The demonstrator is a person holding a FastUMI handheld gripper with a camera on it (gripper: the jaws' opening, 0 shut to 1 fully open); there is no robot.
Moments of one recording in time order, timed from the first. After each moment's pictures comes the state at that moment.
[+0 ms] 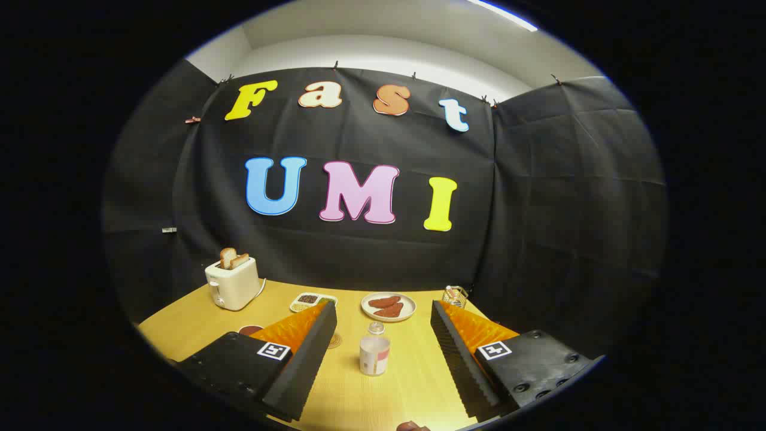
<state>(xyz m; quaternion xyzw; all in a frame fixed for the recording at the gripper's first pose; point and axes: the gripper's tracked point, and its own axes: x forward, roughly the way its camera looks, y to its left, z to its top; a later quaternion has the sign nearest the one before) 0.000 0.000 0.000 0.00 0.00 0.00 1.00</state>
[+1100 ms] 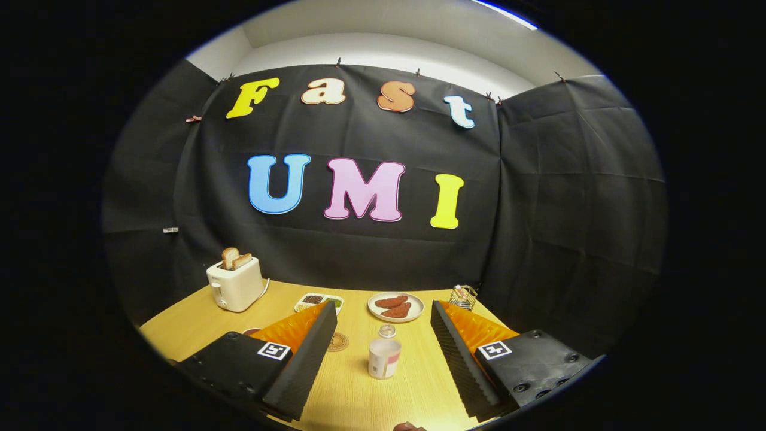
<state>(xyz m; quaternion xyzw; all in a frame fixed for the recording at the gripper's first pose) 0.022 0.019 0.003 0.00 0.00 0.01 1.00</state>
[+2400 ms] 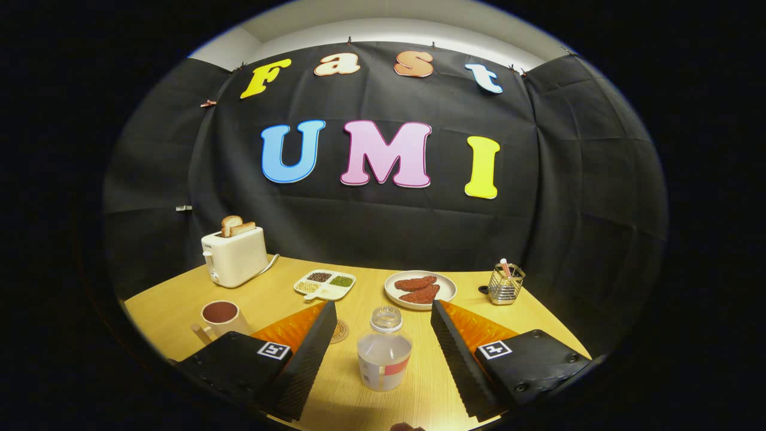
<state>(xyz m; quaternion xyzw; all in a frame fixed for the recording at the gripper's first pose) 0.144 0.013 -0.125 0.00 0.03 0.10 0.99</state>
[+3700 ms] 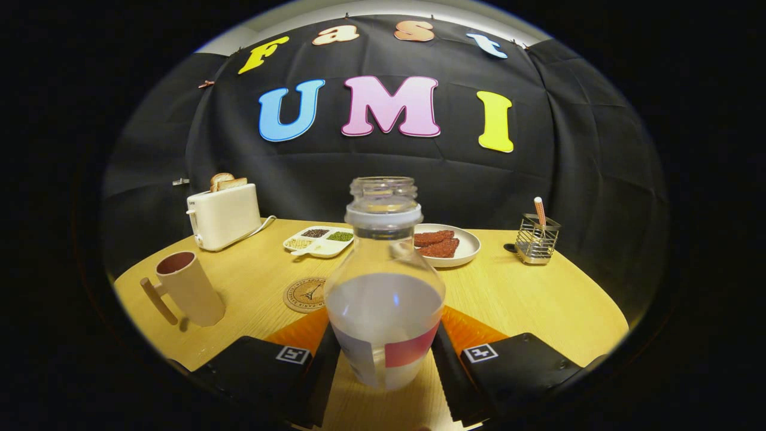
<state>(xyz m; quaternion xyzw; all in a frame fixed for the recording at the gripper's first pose) 0.195 0.023 -0.234 -0.01 0.10 0.13 0.99</state>
